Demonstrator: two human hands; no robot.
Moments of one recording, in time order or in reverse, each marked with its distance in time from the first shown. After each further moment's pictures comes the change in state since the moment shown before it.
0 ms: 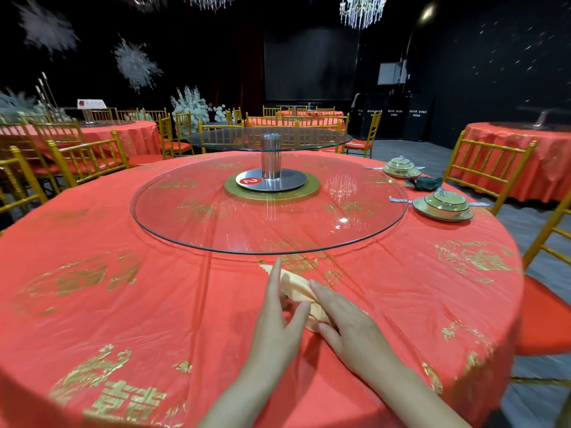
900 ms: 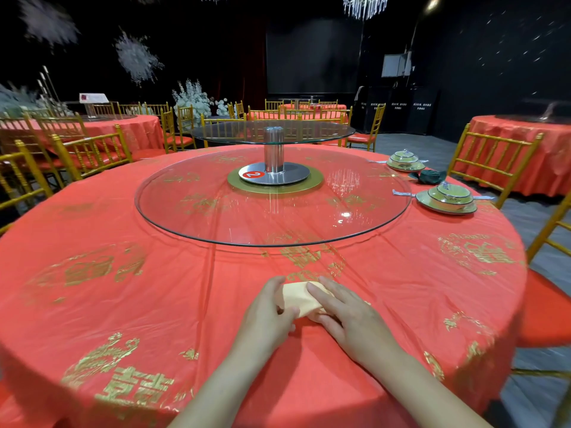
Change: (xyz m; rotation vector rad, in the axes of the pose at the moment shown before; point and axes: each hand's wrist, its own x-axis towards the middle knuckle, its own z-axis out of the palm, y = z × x) left_hand 0.008 -0.003 -0.020 0.273 -0.116 -0.297; right_hand 0.001 -0.003 0.000 -0.064 0.038 -0.044
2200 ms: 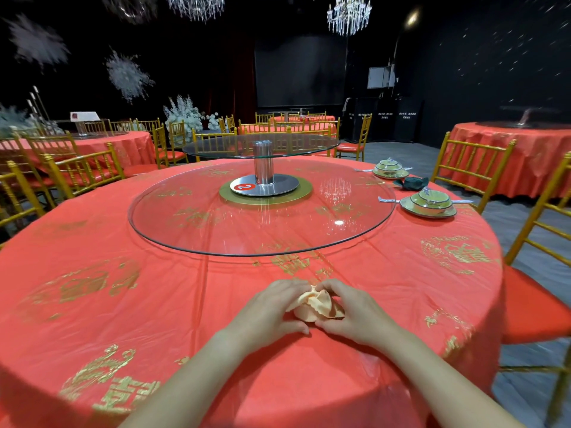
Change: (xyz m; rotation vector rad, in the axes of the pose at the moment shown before) left_hand 0.032 -0.005 -0.009 0.491 -0.224 0.765; right_hand 0.010 0.012 -0.040 0.189 -0.238 0.165
